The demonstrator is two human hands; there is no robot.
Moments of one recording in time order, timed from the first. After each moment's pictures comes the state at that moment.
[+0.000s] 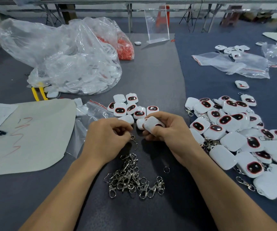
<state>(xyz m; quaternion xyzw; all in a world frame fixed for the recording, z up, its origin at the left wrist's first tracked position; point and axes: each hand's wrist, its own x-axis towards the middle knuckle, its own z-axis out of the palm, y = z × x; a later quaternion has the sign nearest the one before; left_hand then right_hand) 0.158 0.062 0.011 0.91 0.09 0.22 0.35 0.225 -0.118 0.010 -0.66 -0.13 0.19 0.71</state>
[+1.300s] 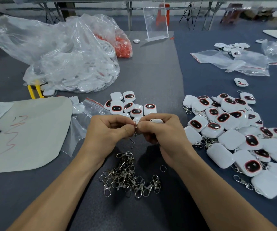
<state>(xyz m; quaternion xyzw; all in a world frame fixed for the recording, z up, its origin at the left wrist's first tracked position) 0.156 0.048 0.021 0.73 0.05 0.15 0.67 0.205 -0.109 0.028 -0.64 -0.12 0.17 0.74</state>
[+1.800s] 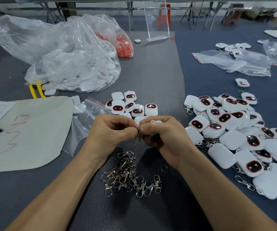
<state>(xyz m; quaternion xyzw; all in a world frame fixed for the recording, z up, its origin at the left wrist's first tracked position) 0.155 0.046 0.022 0.71 0.00 0.13 0.69 0.210 -0.111 0.024 -0.59 -0.12 0.27 0.75</state>
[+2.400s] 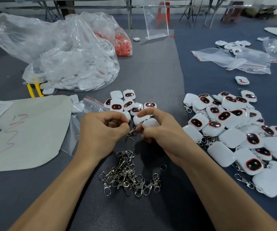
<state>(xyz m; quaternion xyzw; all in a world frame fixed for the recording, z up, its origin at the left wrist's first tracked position) 0.158 0.053 0.015 0.81 0.09 0.27 0.52 0.213 -0.114 0.021 -0.71 -0.14 0.23 0.65</state>
